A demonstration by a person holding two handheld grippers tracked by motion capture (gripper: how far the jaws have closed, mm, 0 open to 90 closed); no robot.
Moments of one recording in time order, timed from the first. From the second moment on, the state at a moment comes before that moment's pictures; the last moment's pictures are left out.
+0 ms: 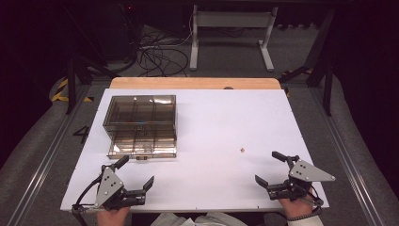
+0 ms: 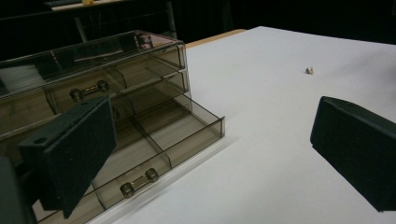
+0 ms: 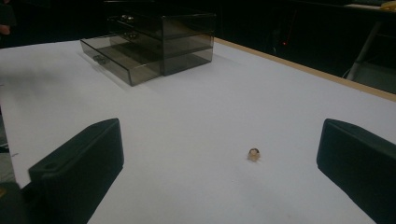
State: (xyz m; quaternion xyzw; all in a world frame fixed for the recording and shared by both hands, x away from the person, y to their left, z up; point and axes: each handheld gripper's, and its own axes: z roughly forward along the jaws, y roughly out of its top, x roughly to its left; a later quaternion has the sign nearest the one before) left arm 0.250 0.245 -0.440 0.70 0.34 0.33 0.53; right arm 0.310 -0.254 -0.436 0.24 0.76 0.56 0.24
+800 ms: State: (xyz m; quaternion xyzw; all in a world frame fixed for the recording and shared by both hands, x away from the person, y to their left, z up) left arm 0.250 0.247 -0.440 0.70 0.35 0.33 0.53; right arm 0.307 -0.250 -0.433 0.23 0.76 0.55 0.25
